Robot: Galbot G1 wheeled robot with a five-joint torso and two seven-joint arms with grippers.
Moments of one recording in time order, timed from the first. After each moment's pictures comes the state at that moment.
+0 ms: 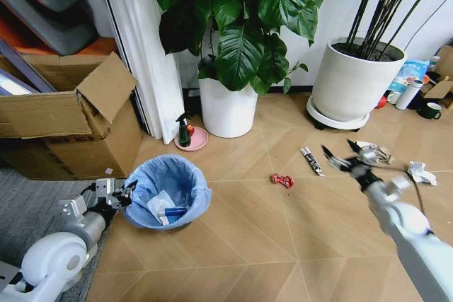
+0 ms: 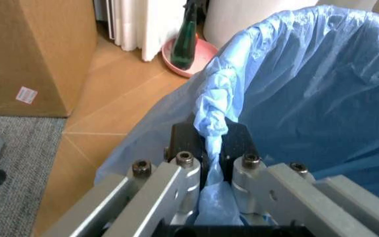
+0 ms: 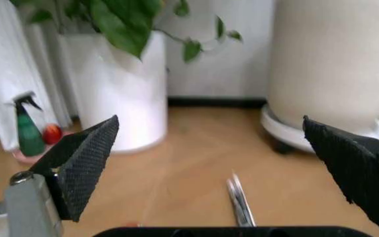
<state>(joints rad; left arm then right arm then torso) 1.47 -0.84 -0.59 -2.05 -0.94 0.37 -0.19 -1.30 0.98 0.73 1.43 0.67 0.27 -0.43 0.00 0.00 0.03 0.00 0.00</state>
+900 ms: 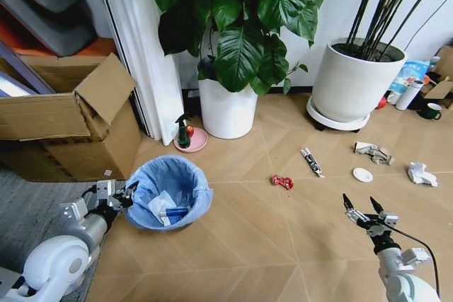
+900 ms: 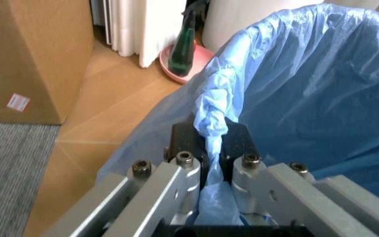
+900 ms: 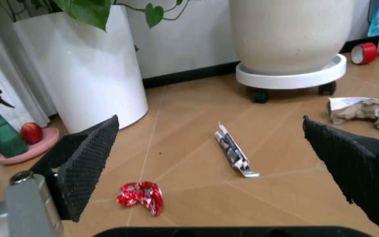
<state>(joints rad) 1.48 -0.86 -0.60 -2.07 -0.94 0.37 -0.19 -1.41 1.22 0.85 1.40 0.63 0.31 -0.47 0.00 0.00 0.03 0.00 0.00</state>
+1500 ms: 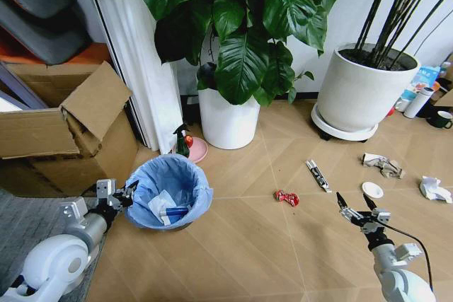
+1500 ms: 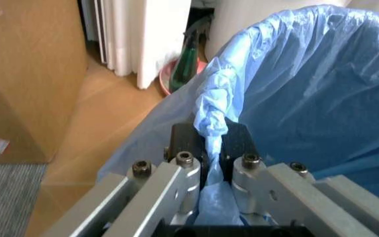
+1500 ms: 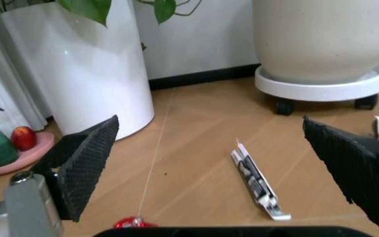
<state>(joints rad) 1.47 -0.84 -0.60 -2.07 -0.95 0.37 -0.19 -1.38 1.20 0.80 1.37 0.61 0.33 -0.47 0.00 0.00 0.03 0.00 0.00</state>
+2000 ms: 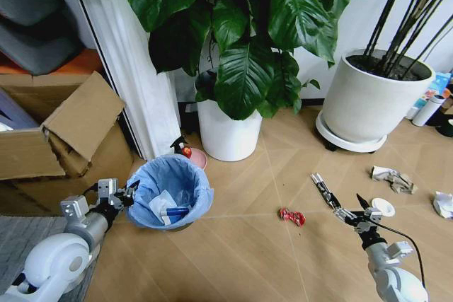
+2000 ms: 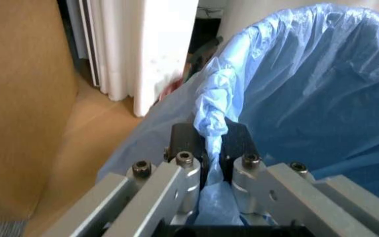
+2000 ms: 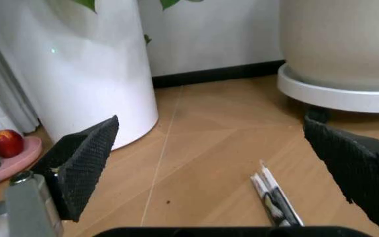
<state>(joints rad) 1.47 -0.83 -0.59 -2.07 -0.96 0.37 -0.20 -1.35 1.19 0.75 1.33 0.59 0.34 -0.49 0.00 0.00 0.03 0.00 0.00</state>
